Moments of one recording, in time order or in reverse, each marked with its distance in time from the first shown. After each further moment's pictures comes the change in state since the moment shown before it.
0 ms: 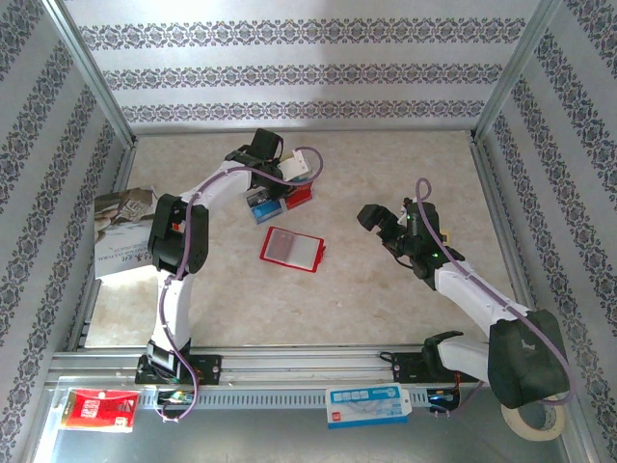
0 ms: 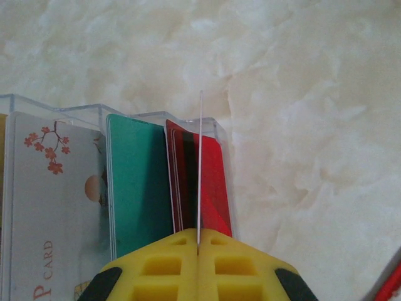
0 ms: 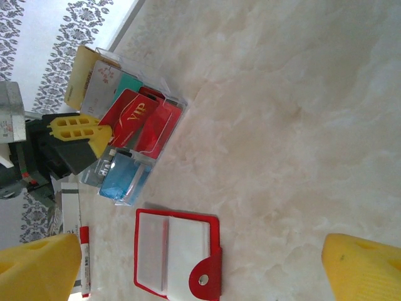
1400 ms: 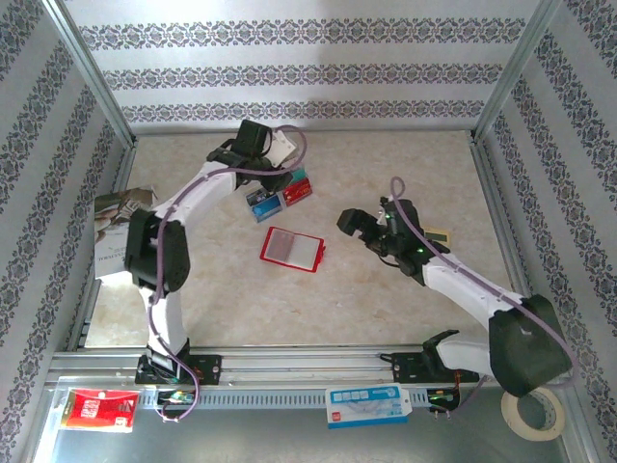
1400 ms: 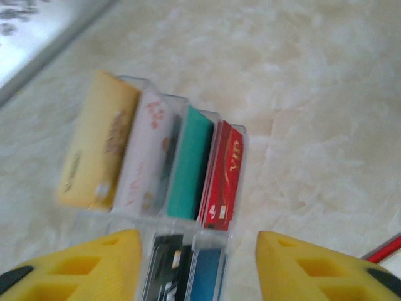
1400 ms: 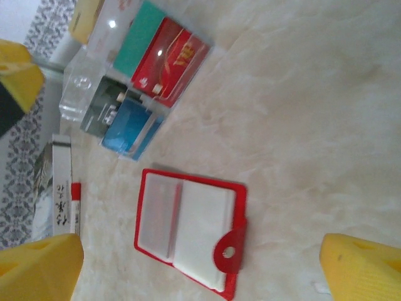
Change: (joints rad) left arm 0.002 -0.267 -0.147 0.038 -0.177 -0.372; right arm 0.183 0.090 0.101 -0.057 0.048 -0.056
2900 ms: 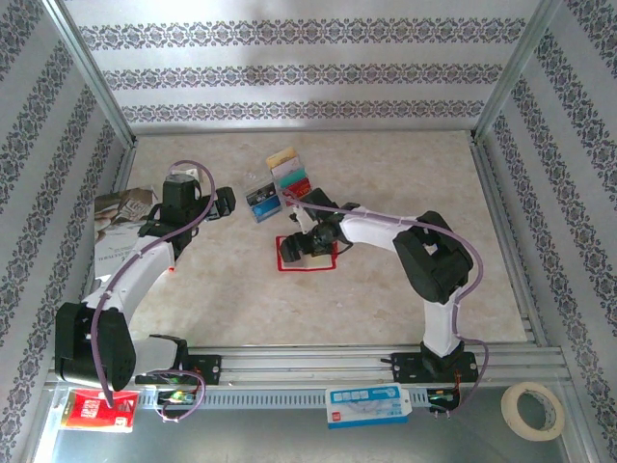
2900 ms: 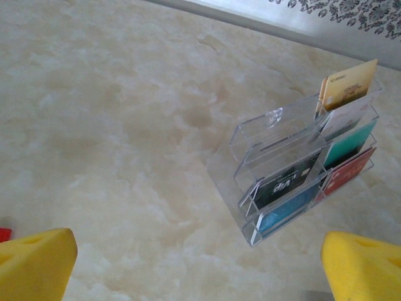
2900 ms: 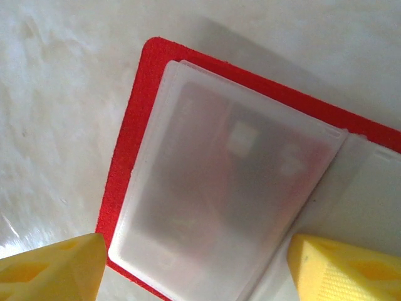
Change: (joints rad) left arm 0.229 -0.639 -0.785 0.350 -0.167 -0.677; right arm 0.227 0.689 0.593 -0.459 -0.162 -0.556
